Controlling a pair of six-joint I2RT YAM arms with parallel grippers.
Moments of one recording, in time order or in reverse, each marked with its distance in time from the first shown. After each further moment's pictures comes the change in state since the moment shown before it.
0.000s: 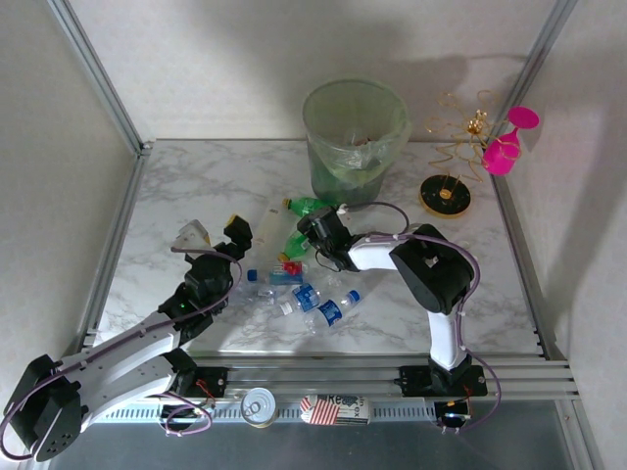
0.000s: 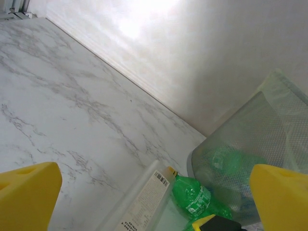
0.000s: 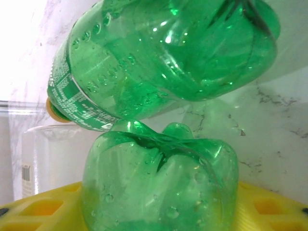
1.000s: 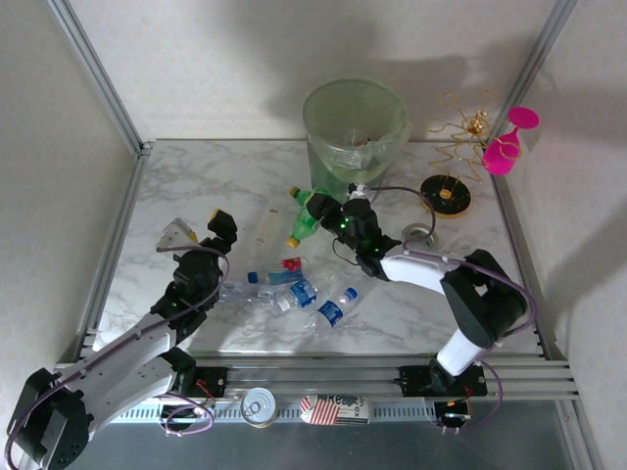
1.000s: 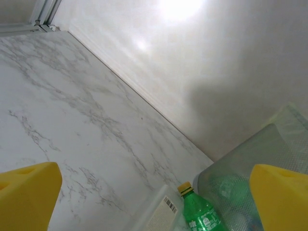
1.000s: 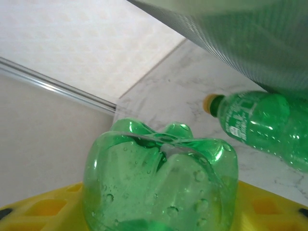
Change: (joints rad) left arm 0.143 -0.036 -0.010 0.000 0.058 -0.045; right arm -0.043 -0.380 -0.198 0.240 -0.080 -0.274
